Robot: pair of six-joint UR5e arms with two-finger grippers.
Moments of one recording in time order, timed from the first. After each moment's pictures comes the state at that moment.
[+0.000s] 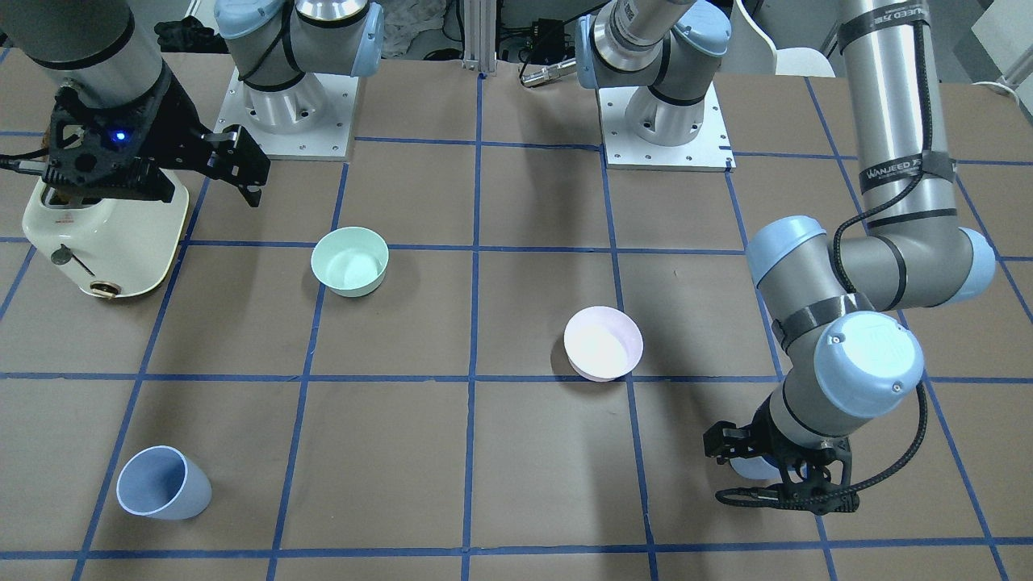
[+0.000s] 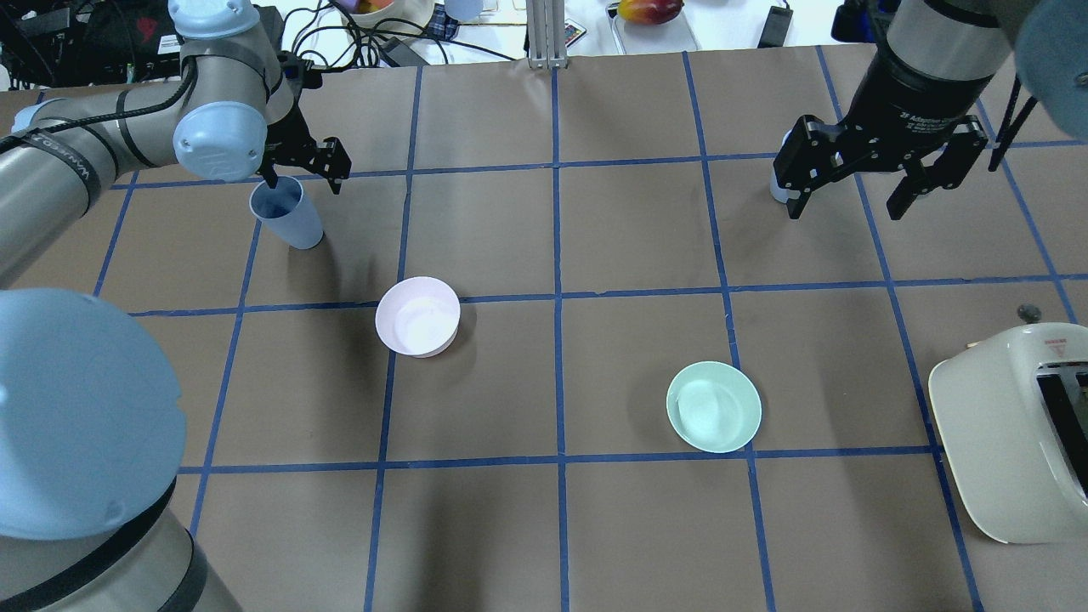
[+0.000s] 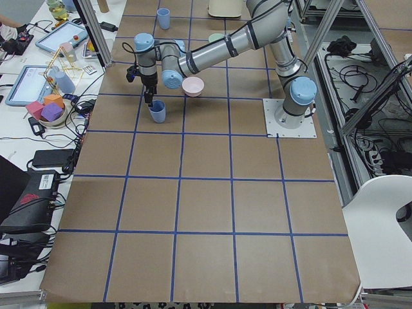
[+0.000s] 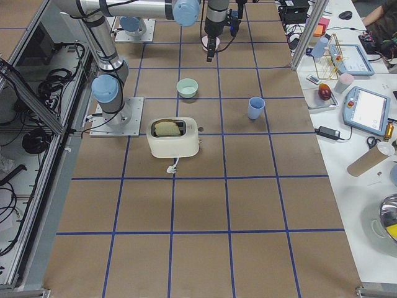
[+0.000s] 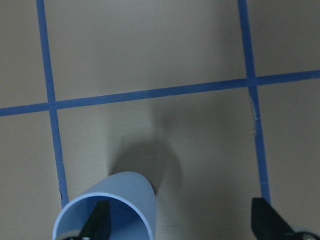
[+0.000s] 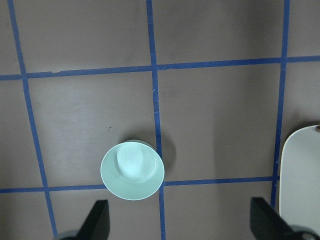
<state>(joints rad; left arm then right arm) -1.44 -2.14 -1.47 -1.08 1.70 0.21 1.50 -1.58 1.57 -1.48 -1.56 -0.03</state>
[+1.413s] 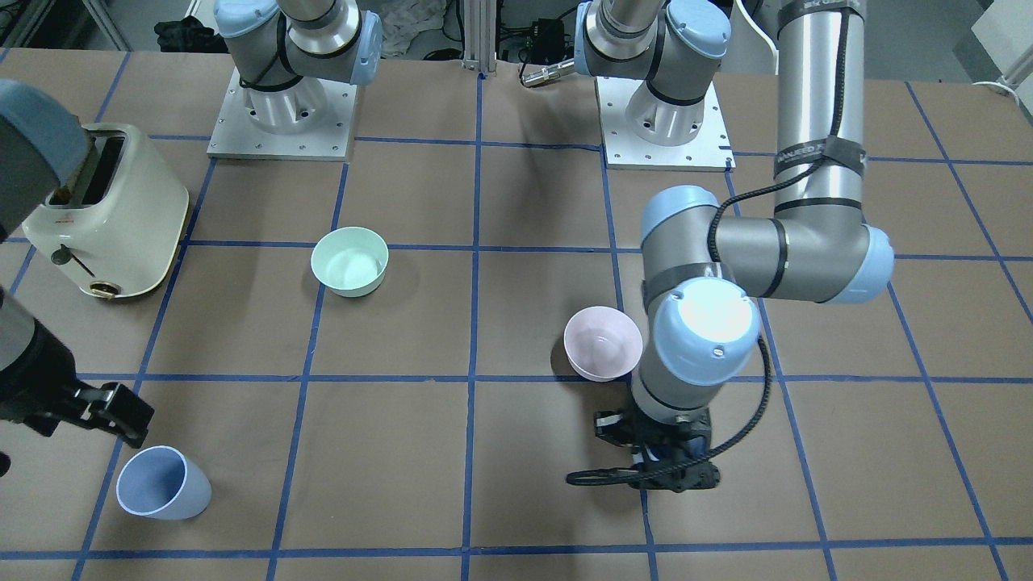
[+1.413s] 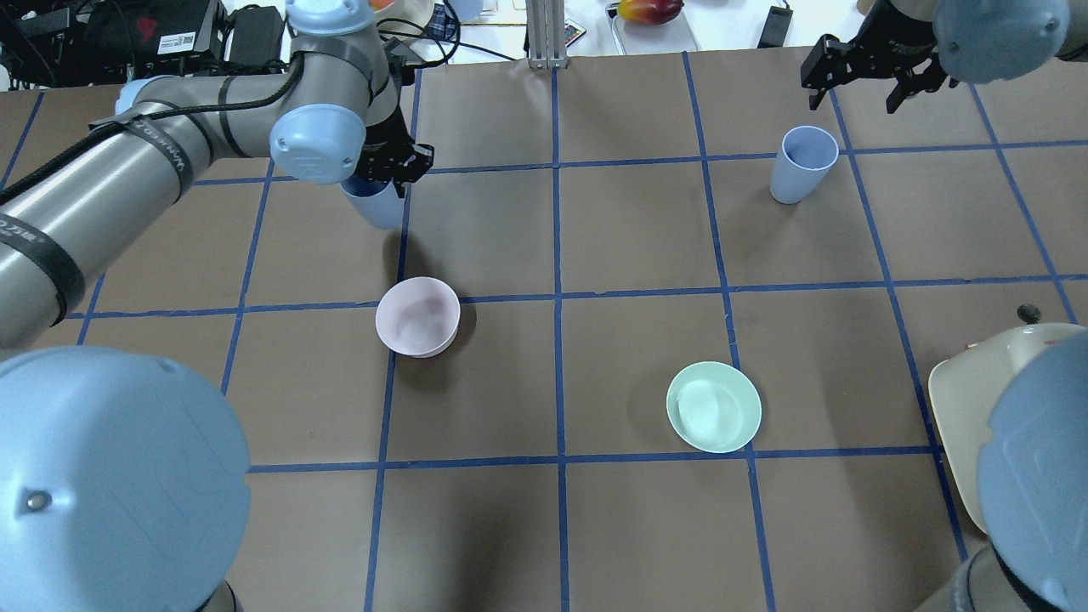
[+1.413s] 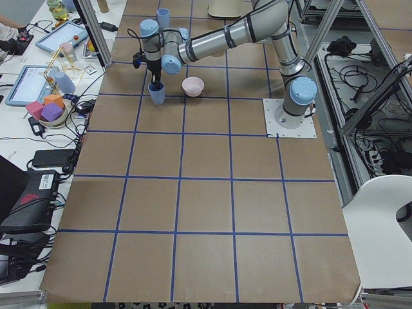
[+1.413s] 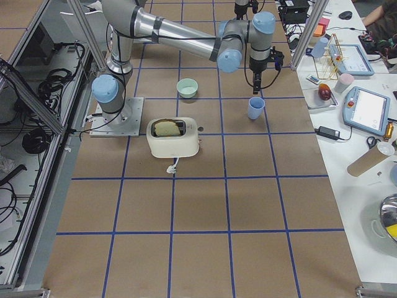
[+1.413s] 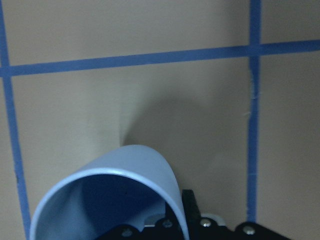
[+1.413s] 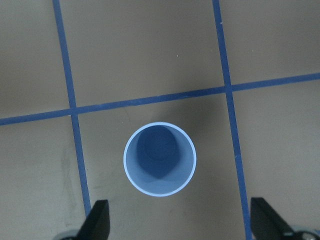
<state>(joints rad) -1.70 -2.13 -1.43 -1.10 1.64 -0.14 1.37 -1.12 1.34 -1.93 -1.57 -0.07</state>
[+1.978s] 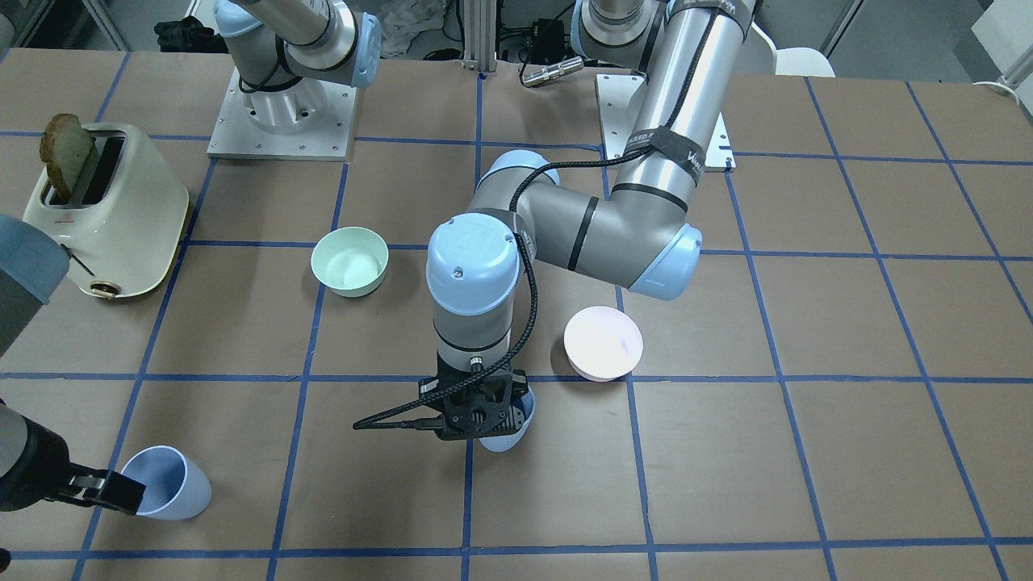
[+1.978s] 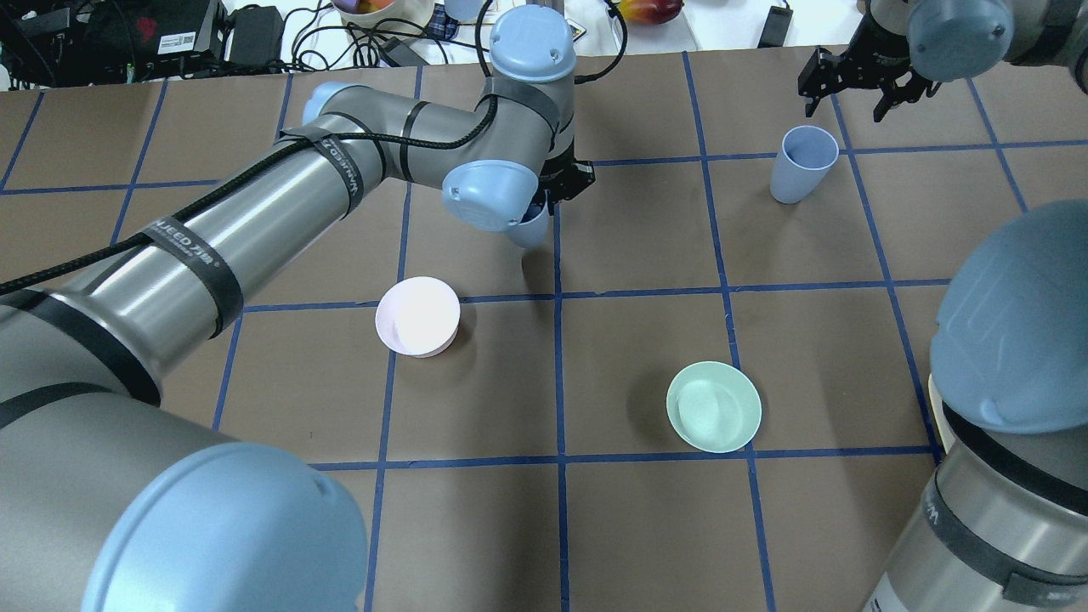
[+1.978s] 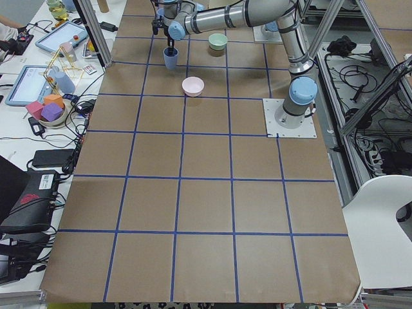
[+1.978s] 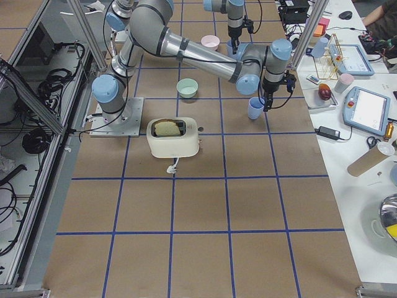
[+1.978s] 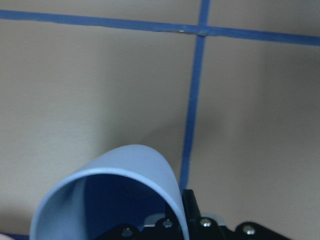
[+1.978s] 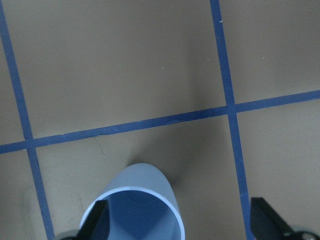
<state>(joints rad) -1.94 -2.19 -1.39 -0.99 1.62 -0.48 1.34 -0.94 1.25 -1.94 -1.56 -0.07</state>
